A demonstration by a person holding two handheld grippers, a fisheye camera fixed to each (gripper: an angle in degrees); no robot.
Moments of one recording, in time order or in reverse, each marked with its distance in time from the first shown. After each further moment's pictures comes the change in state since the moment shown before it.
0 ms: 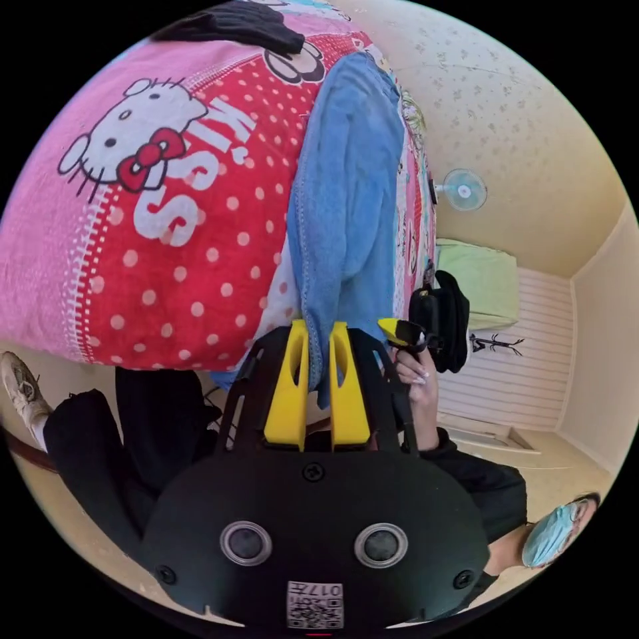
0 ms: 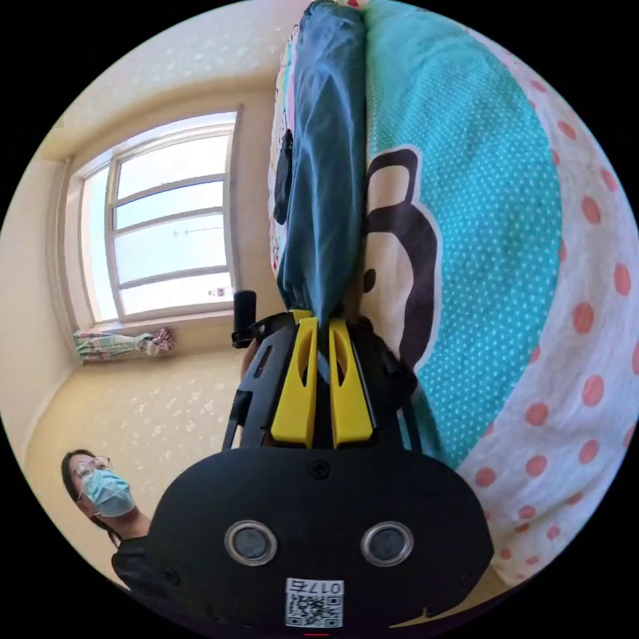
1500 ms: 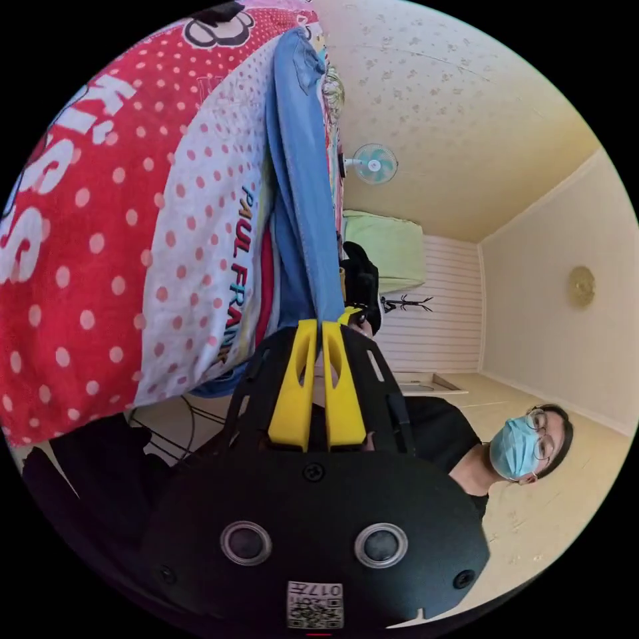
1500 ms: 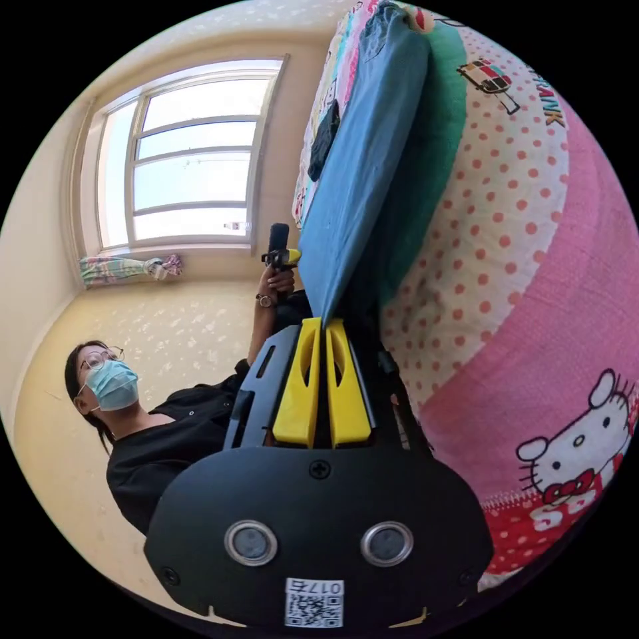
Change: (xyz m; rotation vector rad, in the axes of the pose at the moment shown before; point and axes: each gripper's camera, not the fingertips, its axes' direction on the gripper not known) left arm -0.016 0.030 -0.016 -0.153 0.409 0.077; right arm -0.006 0.057 -0.135 -0.222 0.397 -0.152
